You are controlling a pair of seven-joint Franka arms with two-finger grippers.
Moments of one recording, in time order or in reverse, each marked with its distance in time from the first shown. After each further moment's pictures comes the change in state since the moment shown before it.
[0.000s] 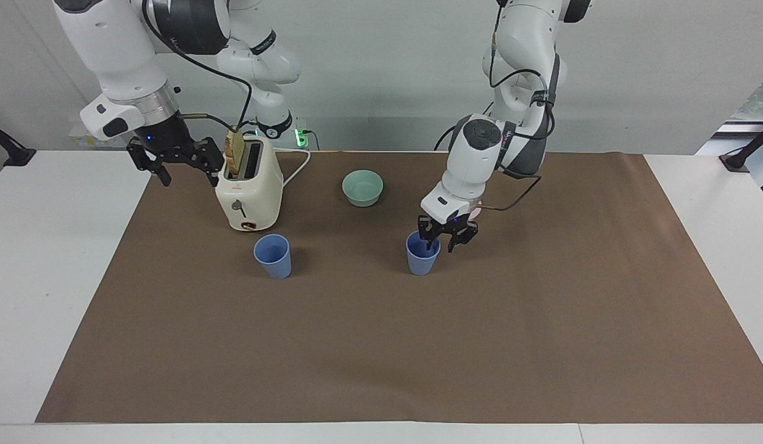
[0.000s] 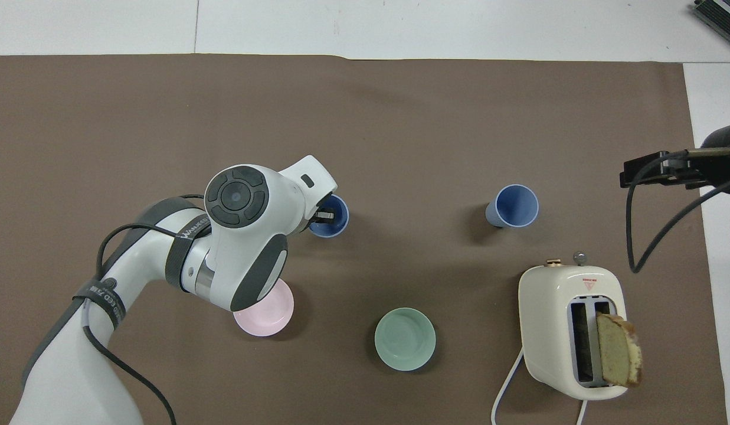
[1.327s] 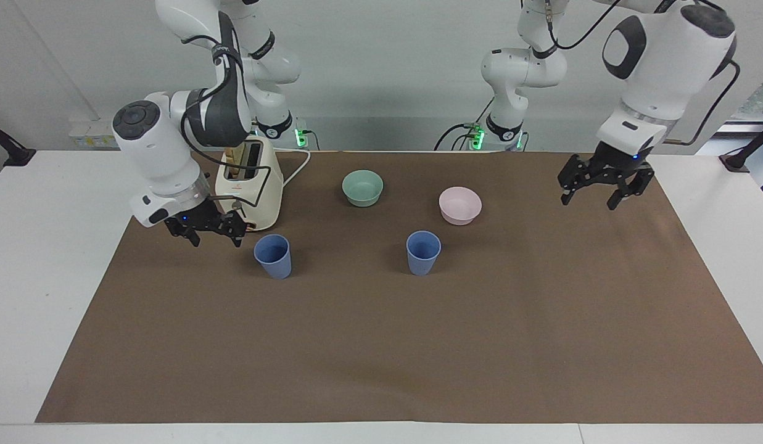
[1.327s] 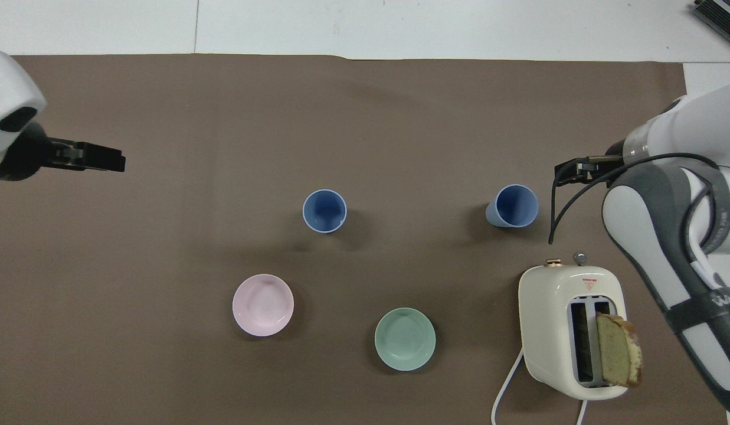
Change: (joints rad) left arm 0.422 -0.230 0.030 0.297 0.007 -0.519 0.441; right arm 0.018 0.153 0.004 -0.223 0.000 0.352 0.017
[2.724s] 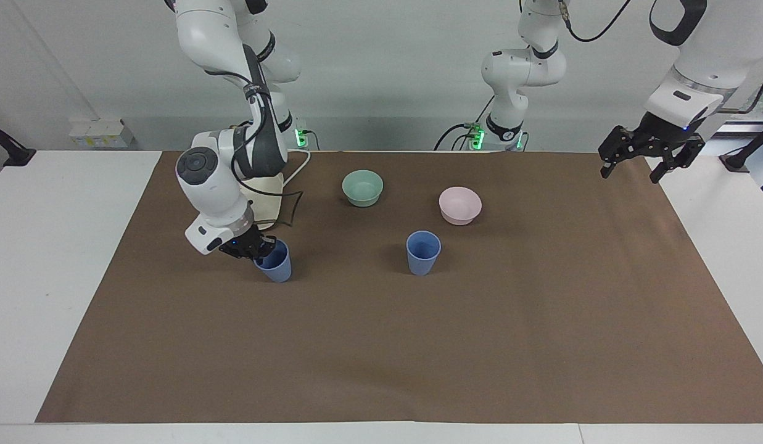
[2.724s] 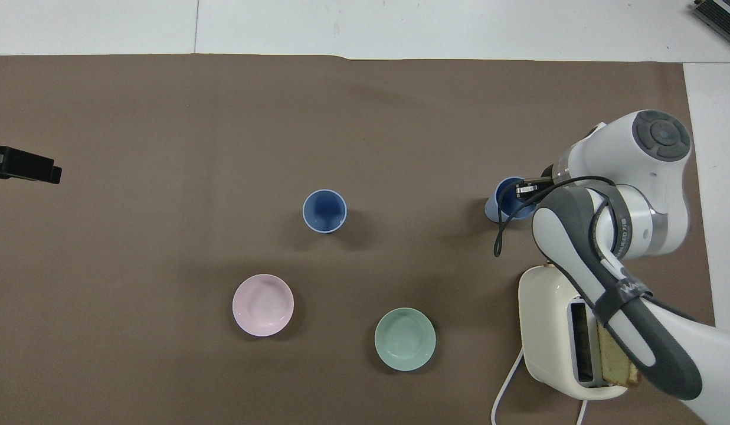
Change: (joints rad) left arm 0.076 0.023 -0.015 0.136 0.044 -0.198 0.070; right arm 0.083 0.078 0.002 -0.098 0.001 0.134 0.028
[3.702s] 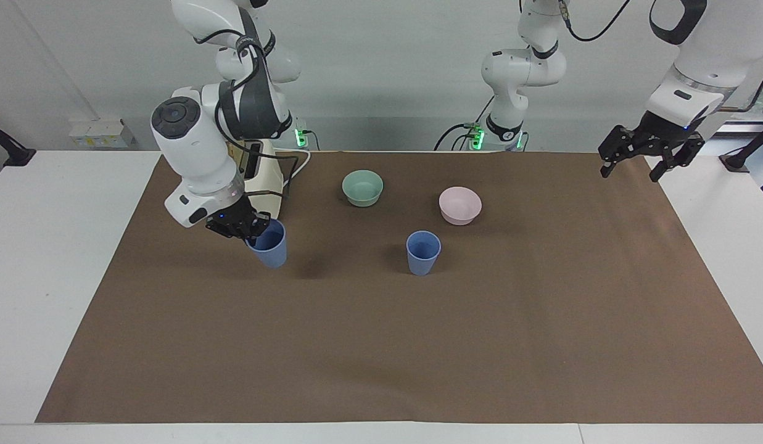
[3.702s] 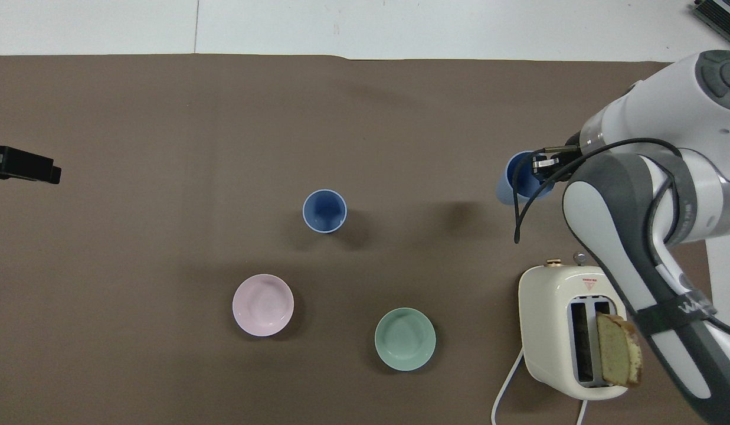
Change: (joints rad) left arm 0.000 -0.003 0.000 0.000 0.000 -0.005 -0.016; right arm 0.004 -0.042 0.030 0.240 0.000 -0.270 0.072
